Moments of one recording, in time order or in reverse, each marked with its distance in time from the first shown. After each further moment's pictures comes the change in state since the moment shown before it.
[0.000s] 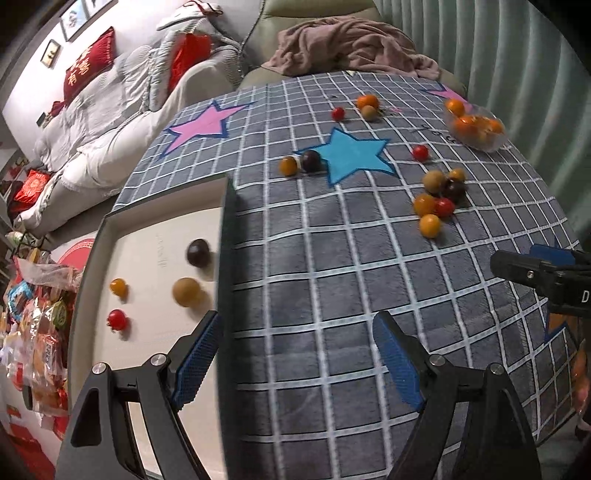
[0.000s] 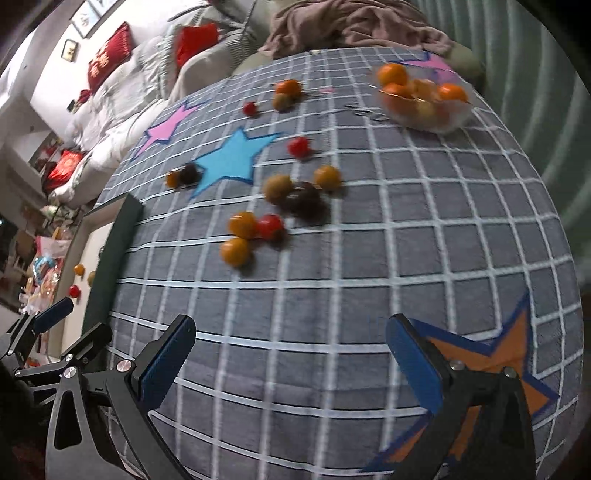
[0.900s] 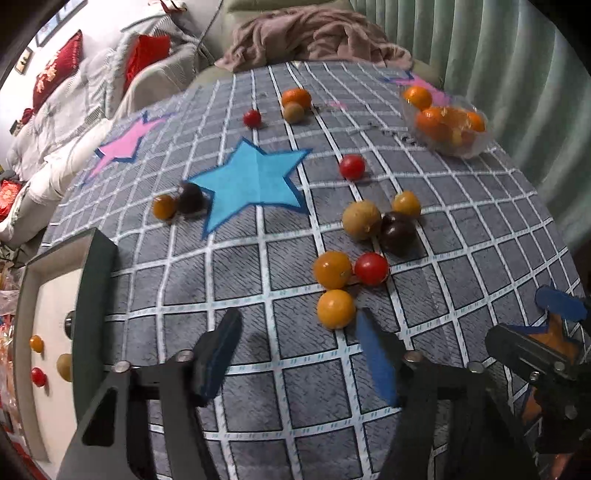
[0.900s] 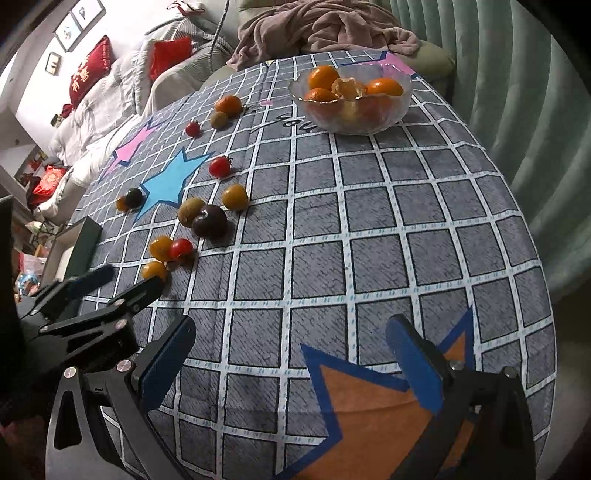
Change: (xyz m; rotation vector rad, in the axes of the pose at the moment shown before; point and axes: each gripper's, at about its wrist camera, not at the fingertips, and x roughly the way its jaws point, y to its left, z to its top) left arm 0.065 -0.090 0.060 0.025 0.024 -0.093; right arm -0.001 -0.054 0.011 0.023 -0.044 -0.047
